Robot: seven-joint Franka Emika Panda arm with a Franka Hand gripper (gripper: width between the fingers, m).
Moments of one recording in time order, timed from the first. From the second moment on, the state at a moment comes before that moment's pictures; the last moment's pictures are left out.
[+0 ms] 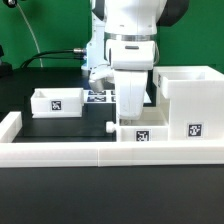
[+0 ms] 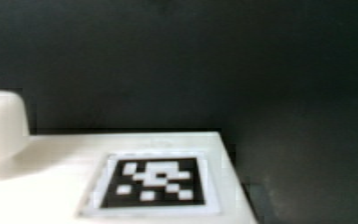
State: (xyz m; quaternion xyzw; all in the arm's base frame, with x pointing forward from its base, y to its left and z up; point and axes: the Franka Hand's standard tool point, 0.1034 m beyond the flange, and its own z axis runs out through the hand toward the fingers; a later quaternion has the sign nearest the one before) arm 0.528 -0.001 0.011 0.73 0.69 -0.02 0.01
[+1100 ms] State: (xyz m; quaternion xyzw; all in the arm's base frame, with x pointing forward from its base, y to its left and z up) arm 0.529 0.015 0.010 0.73 0.68 -0.01 0.01
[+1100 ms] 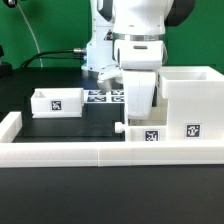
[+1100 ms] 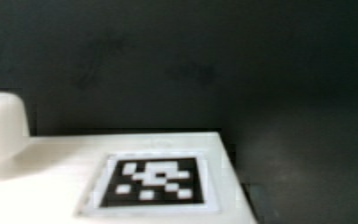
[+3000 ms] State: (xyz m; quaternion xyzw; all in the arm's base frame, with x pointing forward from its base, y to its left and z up) arm 0.538 -0.074 0.038 0.71 0.70 0.01 -0.04
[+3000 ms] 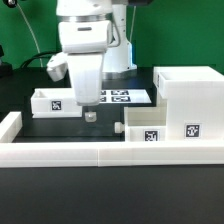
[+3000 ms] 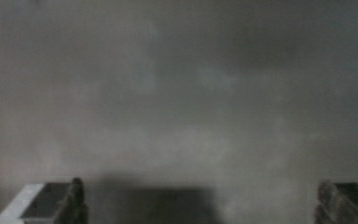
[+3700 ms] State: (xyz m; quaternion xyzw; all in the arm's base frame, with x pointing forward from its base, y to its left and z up) arm 0.527 -0.041 0.021 0.74 0.67 0.04 -0.10
